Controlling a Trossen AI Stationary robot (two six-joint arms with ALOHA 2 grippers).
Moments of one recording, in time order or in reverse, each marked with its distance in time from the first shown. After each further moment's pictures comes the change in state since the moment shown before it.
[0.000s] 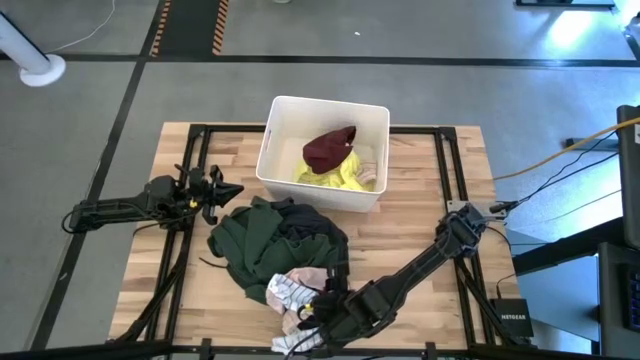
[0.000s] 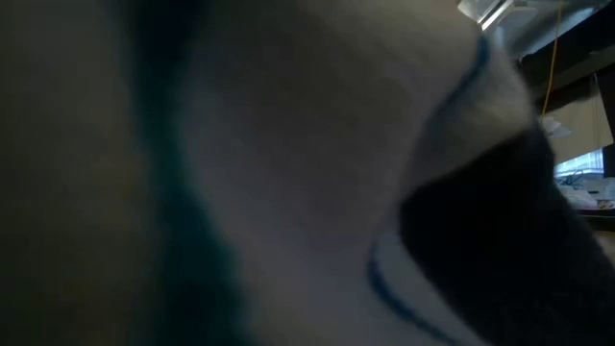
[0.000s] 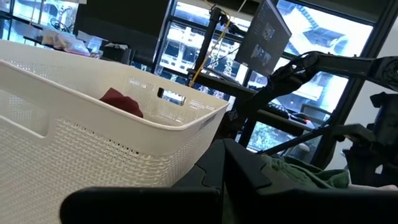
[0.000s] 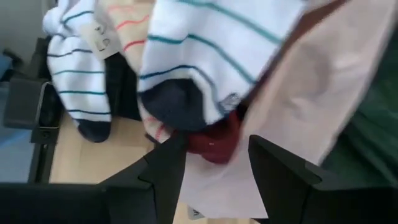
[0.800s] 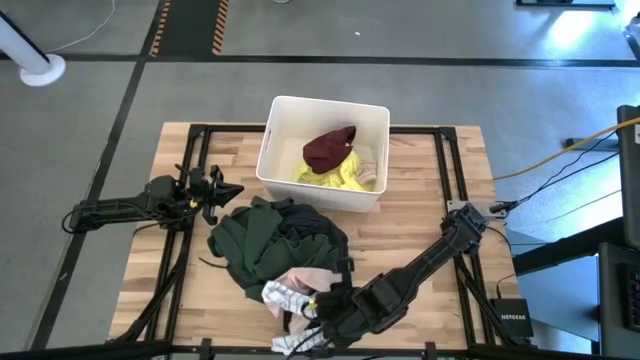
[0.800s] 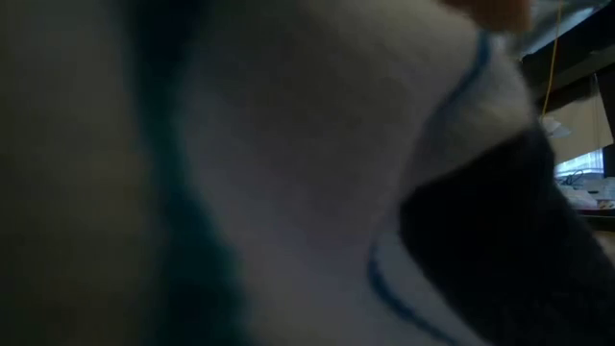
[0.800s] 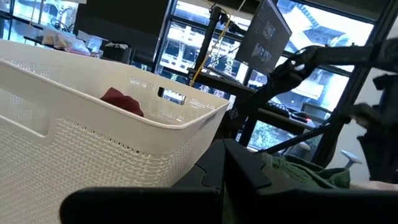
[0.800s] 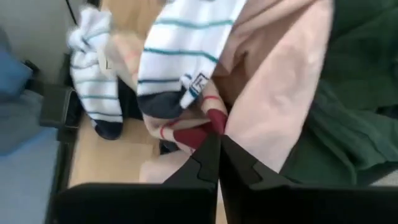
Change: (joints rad) left arm 0.000 0.000 0.000 -0.004 0.000 0.005; right arm -0.003 -0.043 0.093 -0.079 -0.007 0.009
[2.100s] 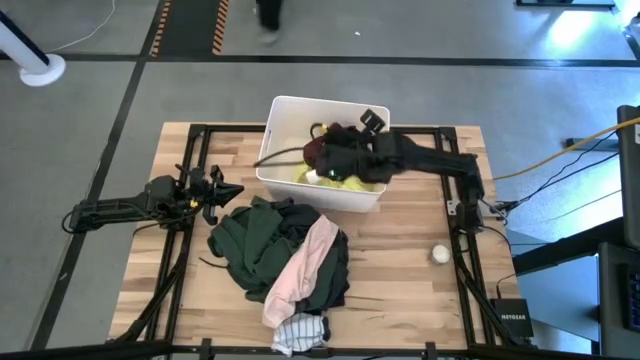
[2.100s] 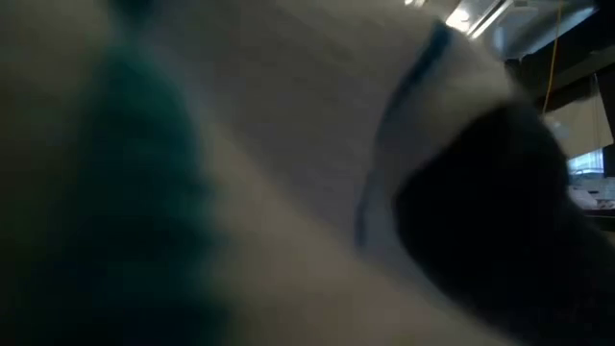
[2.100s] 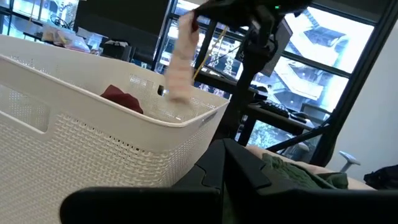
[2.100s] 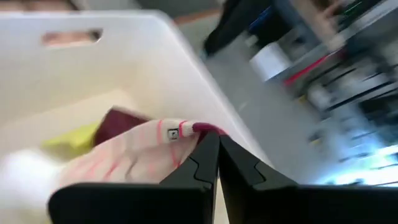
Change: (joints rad) left arm 0.000 0.000 0.000 -0.004 0.001 -0.016; right arm -0.604 -0.241 -0.002 -0.115 0.521 -0.053
